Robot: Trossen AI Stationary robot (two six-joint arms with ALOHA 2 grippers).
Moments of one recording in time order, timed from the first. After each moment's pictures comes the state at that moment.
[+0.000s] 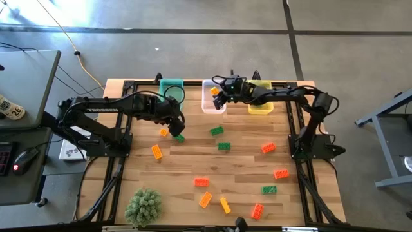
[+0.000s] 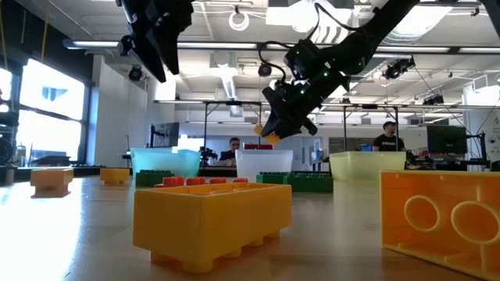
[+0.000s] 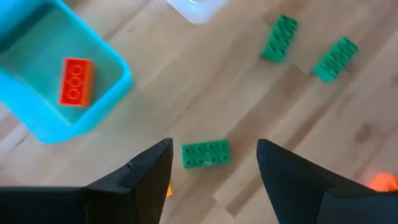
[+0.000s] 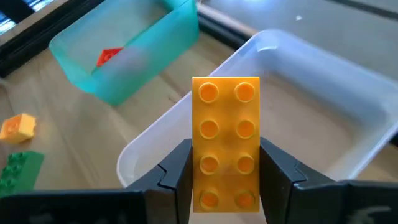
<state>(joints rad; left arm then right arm) 0.21 1.34 1.22 -1.04 -0.24 -0.61 -0.50 1.79 1.06 0.09 -0.03 0.31</state>
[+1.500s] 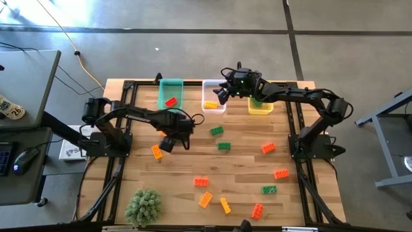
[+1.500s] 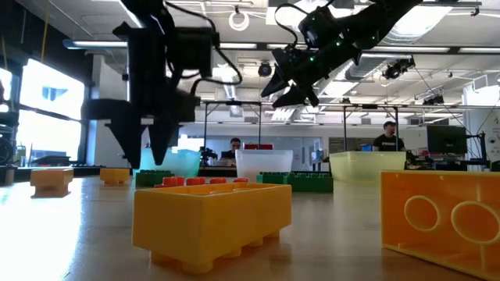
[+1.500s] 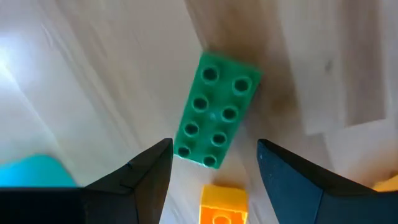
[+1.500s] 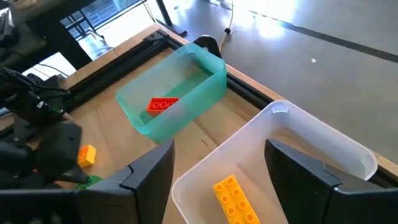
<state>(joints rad) 0.20 1.70 1.01 -0.86 -0.17 0.47 -0.51 1.60 1.07 0.06 -0.06 0.29</state>
